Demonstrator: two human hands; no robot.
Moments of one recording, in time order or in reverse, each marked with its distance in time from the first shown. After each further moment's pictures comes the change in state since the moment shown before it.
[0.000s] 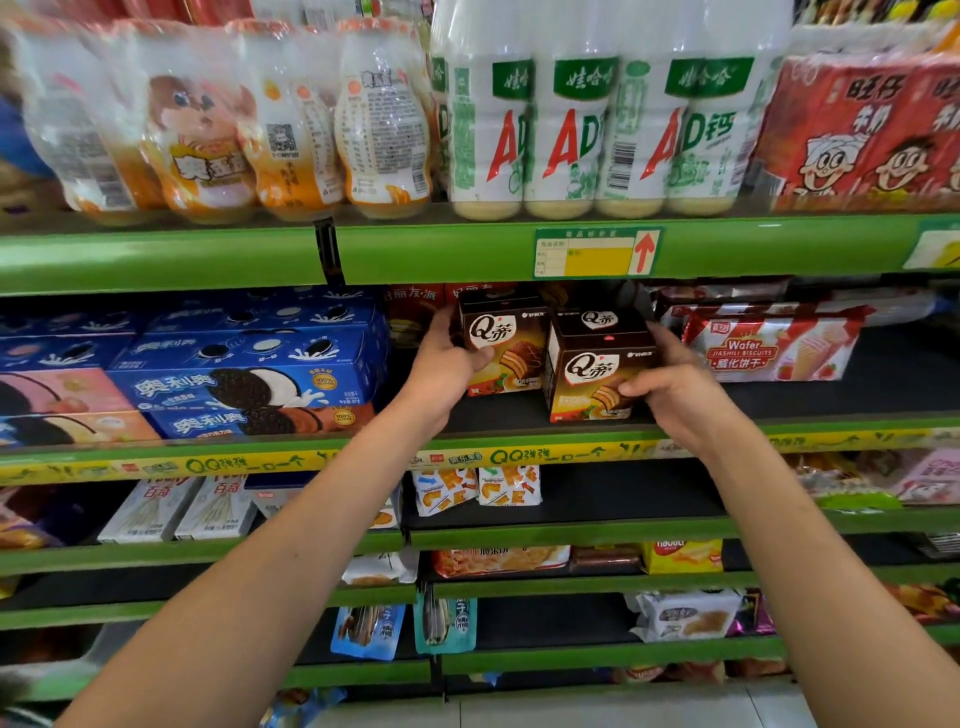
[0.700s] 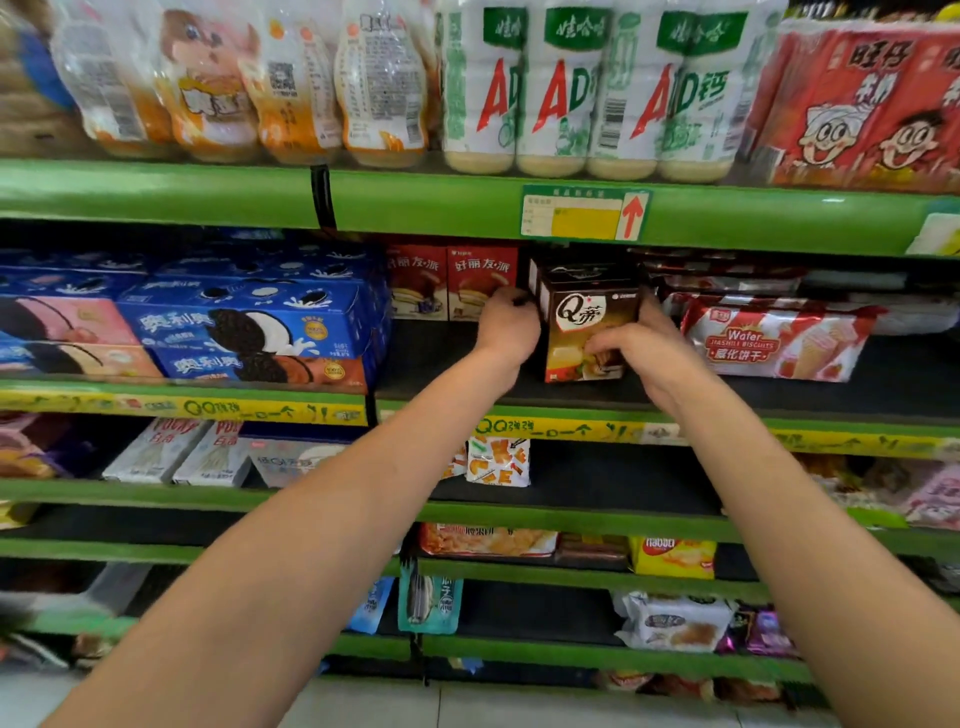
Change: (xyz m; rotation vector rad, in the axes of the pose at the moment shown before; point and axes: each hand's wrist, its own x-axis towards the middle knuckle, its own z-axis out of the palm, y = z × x) left_hand 0.000 0.012 0.081 0.049 0.107 -0.055; right_hand 0.029 -0.002 0.012 -0.369 0.049 -0.042
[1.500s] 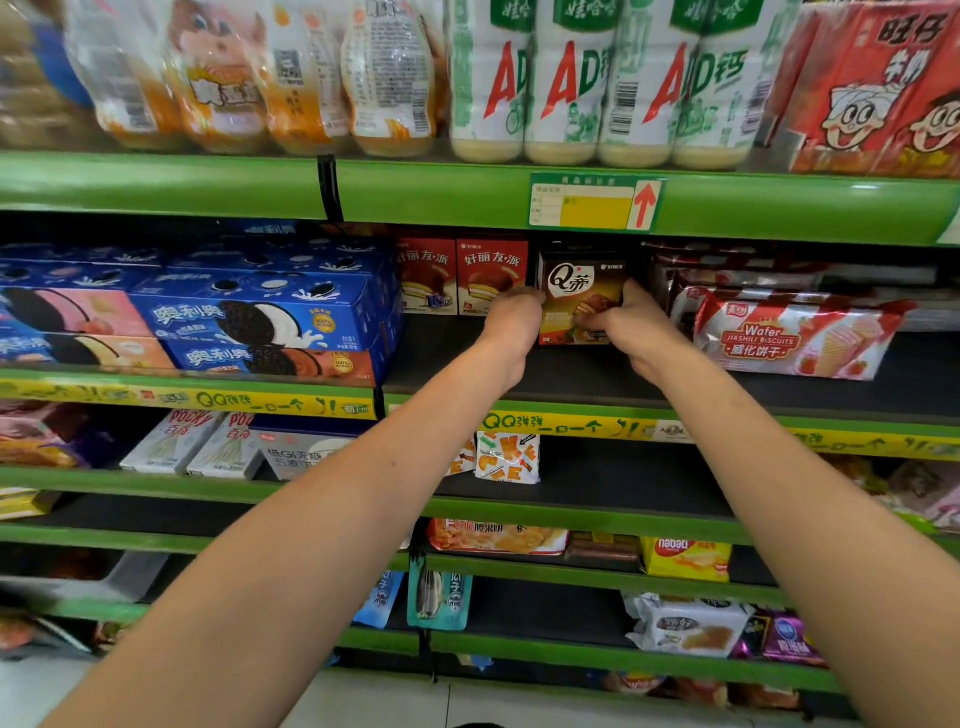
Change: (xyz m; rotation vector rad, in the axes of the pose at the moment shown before) left_hand -0.001 0.004 -0.003 -0.249 -0.026 -0.135; right_hand 0.056 0.020 0.016 -0.135 -0.010 -0.024
